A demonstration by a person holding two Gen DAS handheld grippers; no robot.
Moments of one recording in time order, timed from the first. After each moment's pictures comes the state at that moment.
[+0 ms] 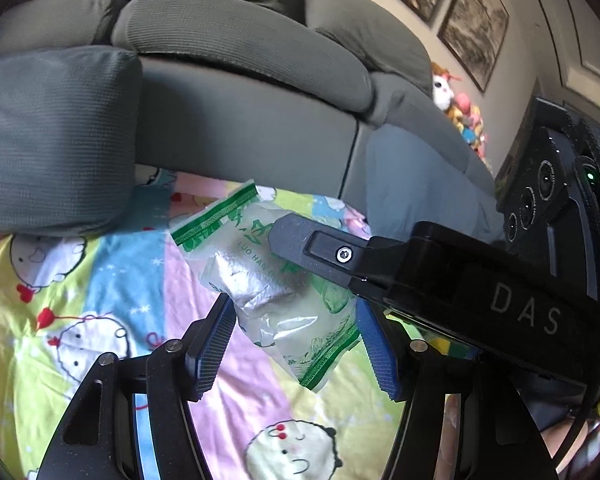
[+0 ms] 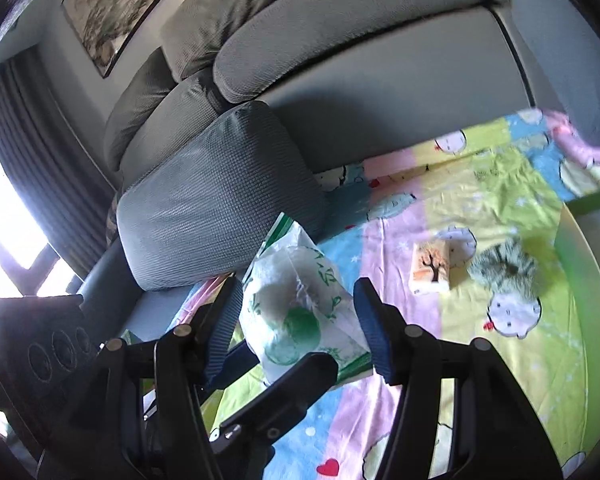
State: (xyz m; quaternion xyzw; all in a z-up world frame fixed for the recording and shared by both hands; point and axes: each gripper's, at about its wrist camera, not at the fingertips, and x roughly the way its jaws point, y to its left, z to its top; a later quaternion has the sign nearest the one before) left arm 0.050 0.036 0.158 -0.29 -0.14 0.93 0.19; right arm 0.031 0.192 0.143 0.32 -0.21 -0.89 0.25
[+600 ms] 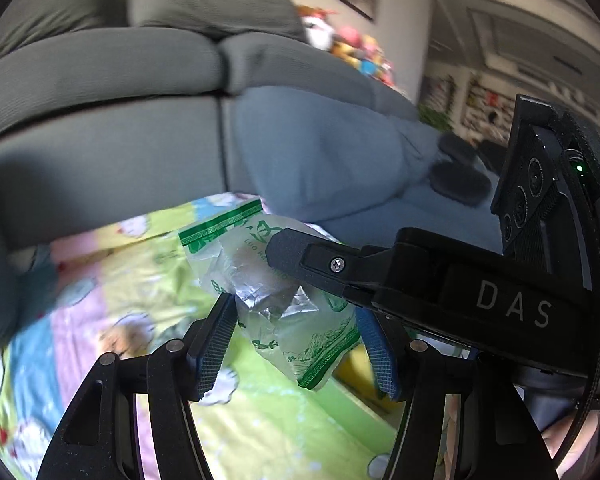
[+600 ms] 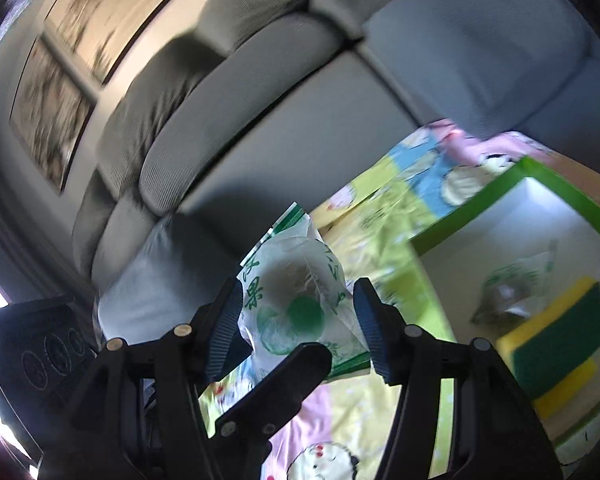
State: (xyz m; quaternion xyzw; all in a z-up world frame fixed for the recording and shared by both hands) left arm 0.010 0.211 0.183 -0.28 0.02 0.90 0.34; right arm 0.049 0.362 0.139 0.25 -0.34 -0.90 0.13
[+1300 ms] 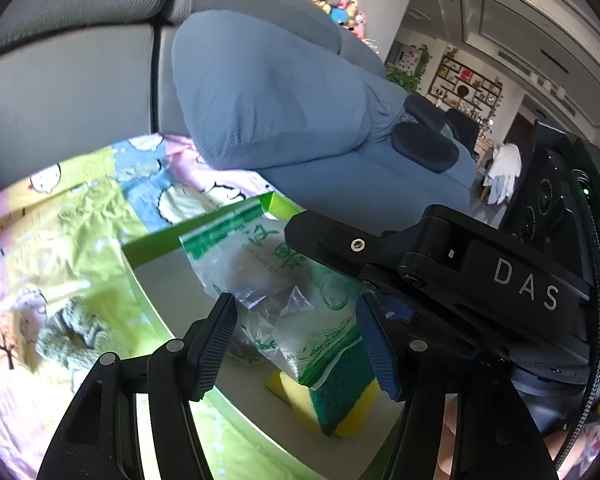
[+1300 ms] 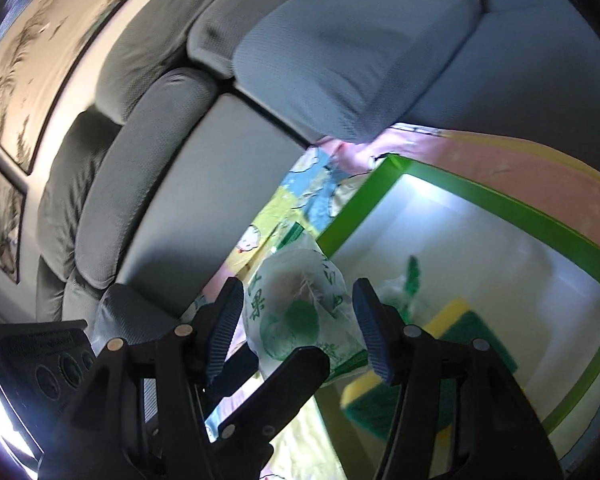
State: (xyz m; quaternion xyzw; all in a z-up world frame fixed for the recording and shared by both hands) left arm -0.027 0.289 0.128 -0.37 0.00 0.83 0.41; right arm 0.054 0.447 0.087 0.25 -0.42 -0.87 -0.01
